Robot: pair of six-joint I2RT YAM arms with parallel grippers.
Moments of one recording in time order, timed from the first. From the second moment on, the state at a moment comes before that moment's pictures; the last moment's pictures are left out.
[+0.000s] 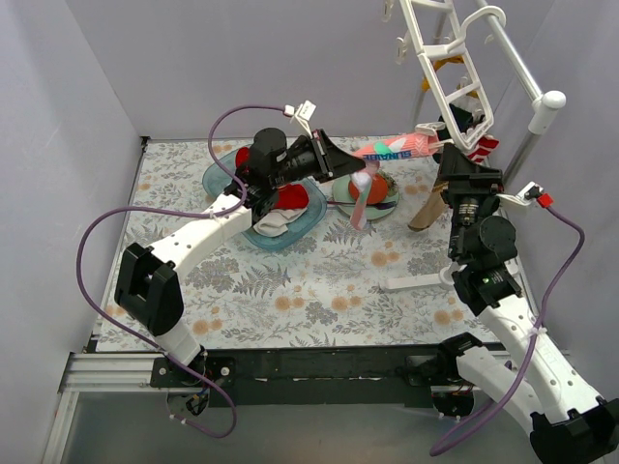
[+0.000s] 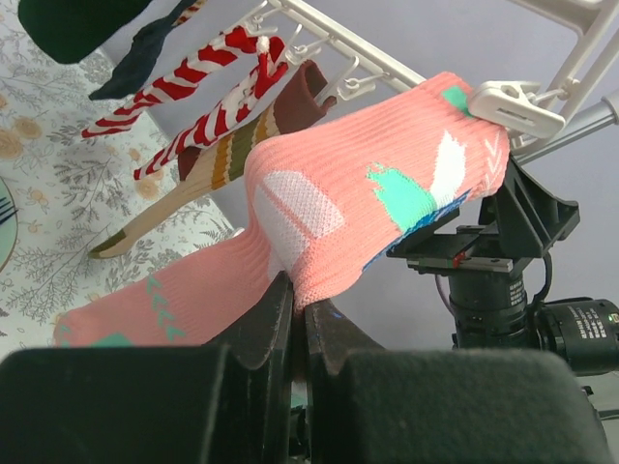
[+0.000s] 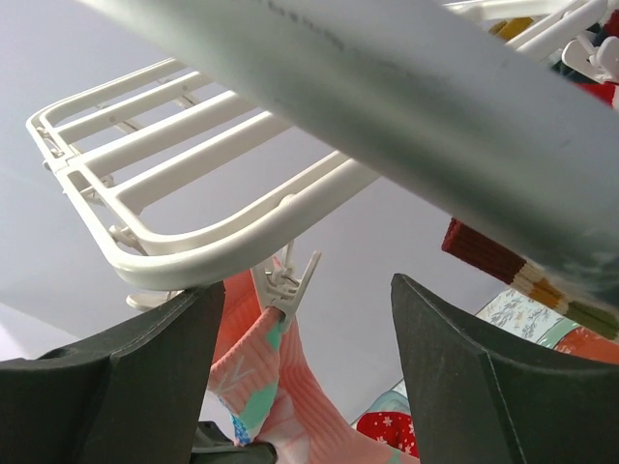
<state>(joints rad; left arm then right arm) -0.63 1.64 1.42 0.27 0.51 -0.95 0.42 0.75 0.72 0.38 0.58 0.96</state>
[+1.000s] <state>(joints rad) -0.69 1.60 1.37 0.28 0.47 -0.93 0.43 0.86 0.88 0.22 0.72 0.96</state>
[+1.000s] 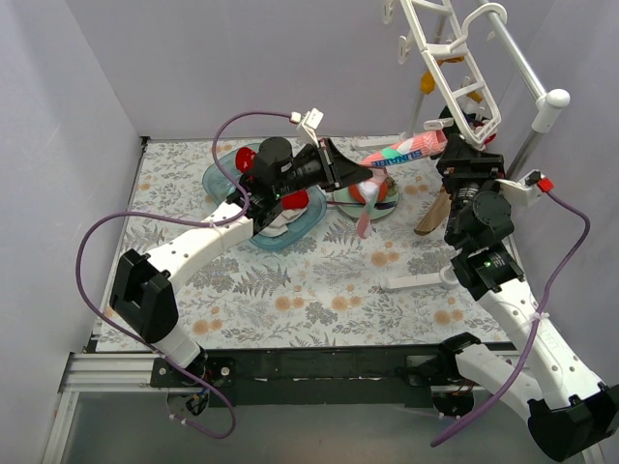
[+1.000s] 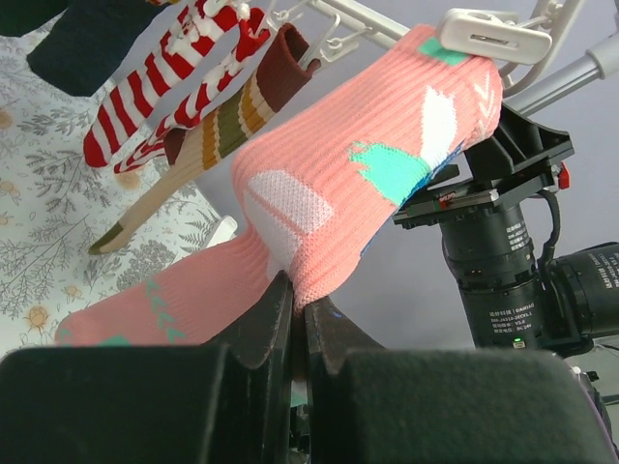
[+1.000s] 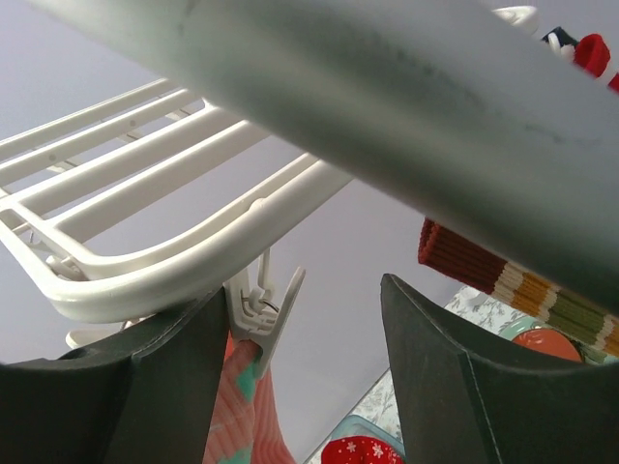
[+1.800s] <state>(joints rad) -0.69 1.56 1.37 0.24 0.41 -0.90 0.42 0.88 0.94 0.17 0.77 0.94</state>
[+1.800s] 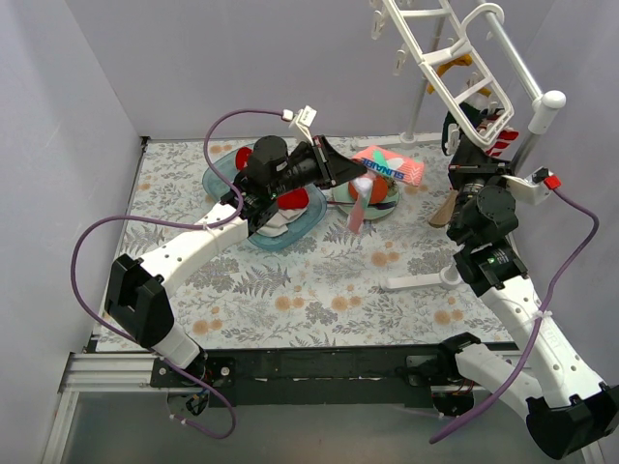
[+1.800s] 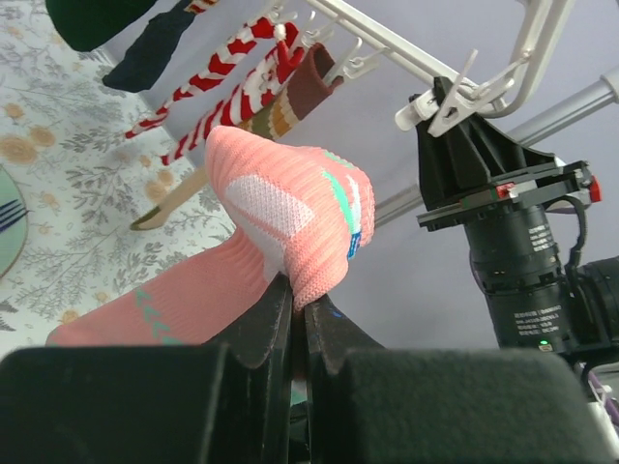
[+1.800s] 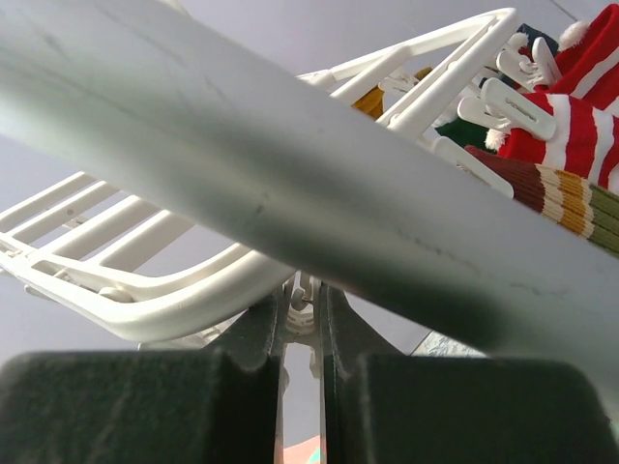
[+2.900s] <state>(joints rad) -0.43 1.60 1.20 0.12 -0.18 -0.77 0.42 0.84 0.95 0.16 0.77 0.91</state>
